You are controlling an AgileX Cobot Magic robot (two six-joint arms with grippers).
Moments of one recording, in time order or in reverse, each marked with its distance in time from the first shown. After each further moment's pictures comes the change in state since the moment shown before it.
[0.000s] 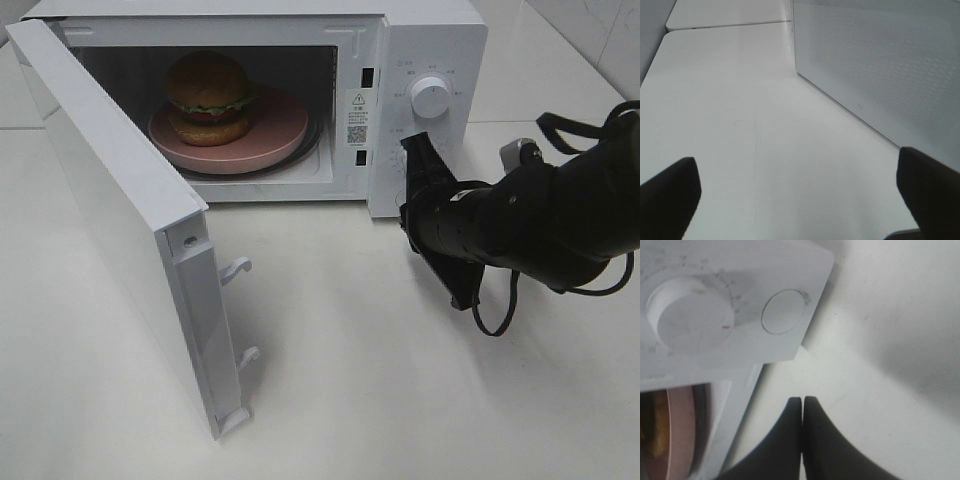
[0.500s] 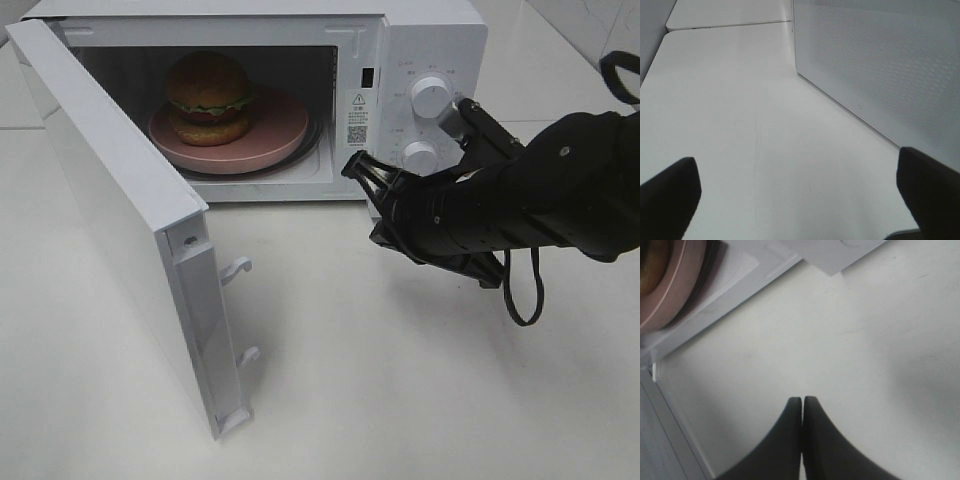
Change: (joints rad) left arm 0.000 0.000 0.000 0.000 0.000 0.000; right arm 0.000 -0.154 0.001 0.002 0.329 -0.632
